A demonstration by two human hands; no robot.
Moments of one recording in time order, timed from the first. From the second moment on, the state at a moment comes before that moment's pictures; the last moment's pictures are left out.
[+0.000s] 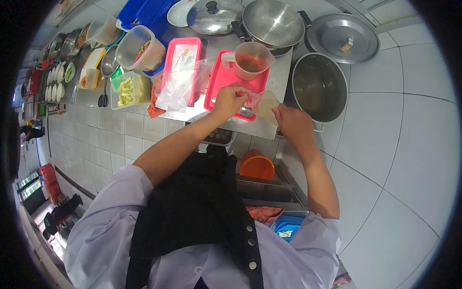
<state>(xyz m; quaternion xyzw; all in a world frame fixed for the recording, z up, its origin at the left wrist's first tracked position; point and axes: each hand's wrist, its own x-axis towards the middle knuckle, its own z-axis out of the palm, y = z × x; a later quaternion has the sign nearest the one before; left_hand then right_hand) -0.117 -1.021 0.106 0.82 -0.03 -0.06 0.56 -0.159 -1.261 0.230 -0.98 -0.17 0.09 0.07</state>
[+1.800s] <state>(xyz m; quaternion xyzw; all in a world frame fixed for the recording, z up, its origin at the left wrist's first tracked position) -0.096 -1.004 0.085 0.81 0.06 -0.18 0.55 -0.126 -1.242 0.258 -0.97 -0.21 0.13 -0.04</state>
